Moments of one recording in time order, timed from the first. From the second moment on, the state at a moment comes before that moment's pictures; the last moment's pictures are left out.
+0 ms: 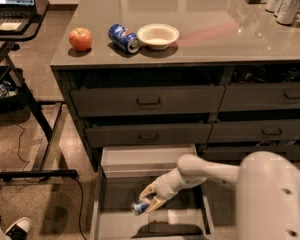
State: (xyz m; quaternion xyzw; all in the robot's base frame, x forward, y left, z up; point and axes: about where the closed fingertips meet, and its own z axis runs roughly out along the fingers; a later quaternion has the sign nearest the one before) arm 0.501 0.013 0.299 -0.76 0.49 0.31 0.29
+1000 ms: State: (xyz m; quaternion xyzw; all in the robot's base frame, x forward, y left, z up) arm 0.537 -0.104 0.577 -0.78 0.48 0.25 0.31
